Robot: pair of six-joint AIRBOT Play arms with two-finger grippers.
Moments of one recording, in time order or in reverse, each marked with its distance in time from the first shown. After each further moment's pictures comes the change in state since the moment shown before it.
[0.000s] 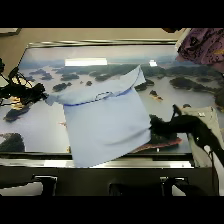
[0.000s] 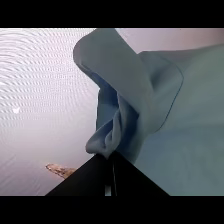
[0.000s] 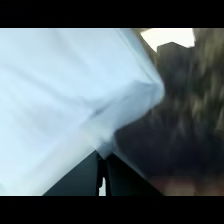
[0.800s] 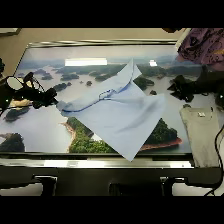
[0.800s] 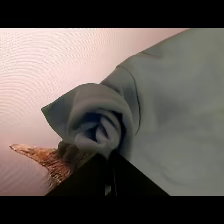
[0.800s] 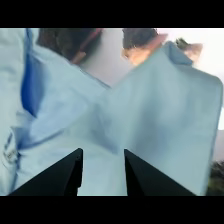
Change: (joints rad) left arm -0.112 -0.008 -0.064 -0.013 0.002 -0.052; right arm -0.215 -0.383 0.742 0.008 -0.261 0.027
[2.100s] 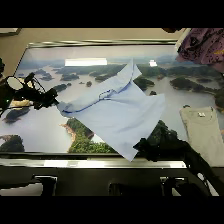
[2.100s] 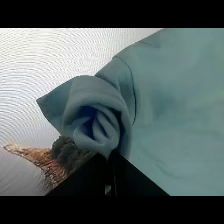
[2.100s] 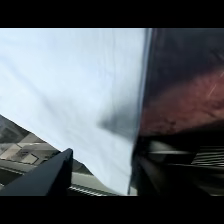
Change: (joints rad) left arm -0.003 0.001 -0.002 -0.014 -0.020 0.000; right arm 0.428 0.571 -1.155 0.270 0.315 -0.011
